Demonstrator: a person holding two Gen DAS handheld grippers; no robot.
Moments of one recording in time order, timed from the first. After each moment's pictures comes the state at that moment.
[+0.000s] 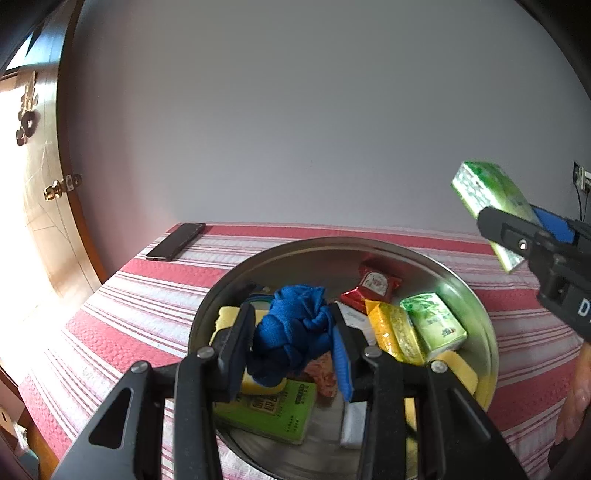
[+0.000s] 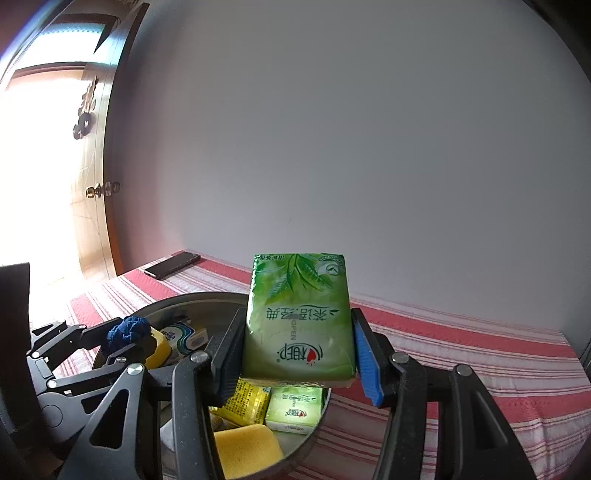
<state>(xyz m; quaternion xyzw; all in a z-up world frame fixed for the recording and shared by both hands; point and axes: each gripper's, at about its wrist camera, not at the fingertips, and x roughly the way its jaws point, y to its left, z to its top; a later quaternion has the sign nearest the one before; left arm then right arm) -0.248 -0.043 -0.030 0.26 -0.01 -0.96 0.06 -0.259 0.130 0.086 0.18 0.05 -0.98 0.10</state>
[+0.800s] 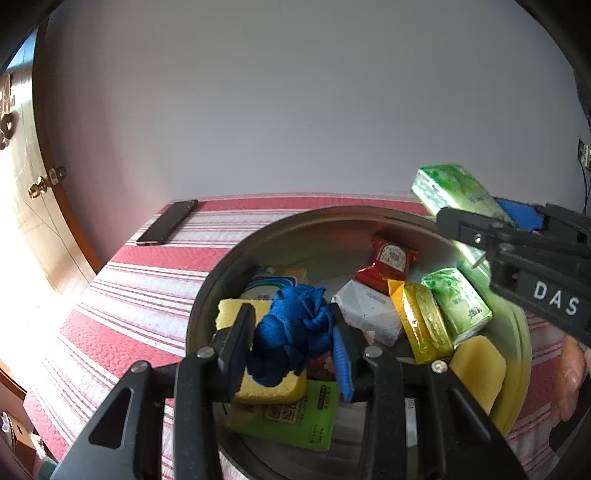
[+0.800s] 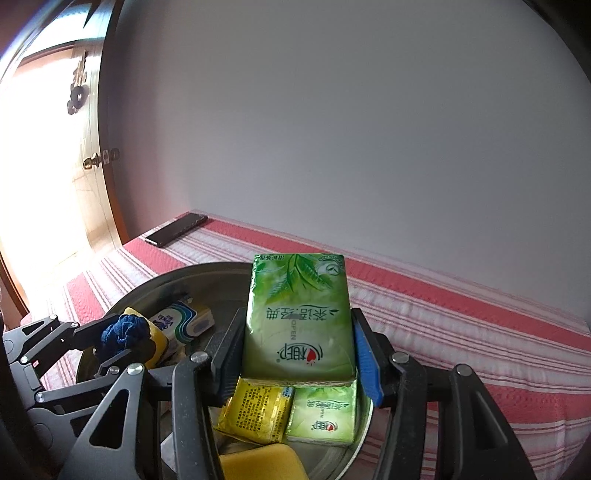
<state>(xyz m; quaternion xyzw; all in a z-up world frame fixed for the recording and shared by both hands) -0.285 -0.057 -0.042 0.33 -0.02 -0.94 0.05 -0.315 0.108 0.066 0.27 0.05 -0.95 0.13</state>
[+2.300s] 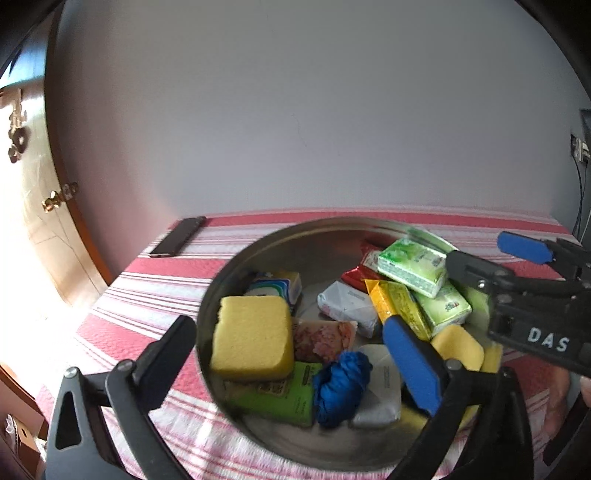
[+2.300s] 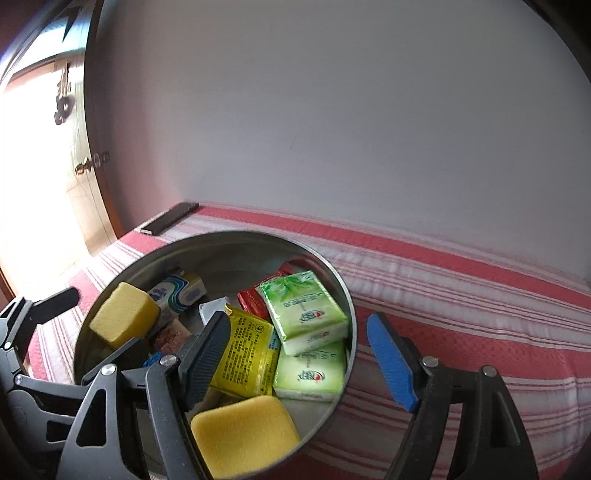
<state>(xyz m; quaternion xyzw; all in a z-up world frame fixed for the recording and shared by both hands) -0.241 -0.039 -0.027 0.29 -0.04 -0.95 0.06 -0.274 0.137 0.052 0.28 0.01 -0.95 0.10</state>
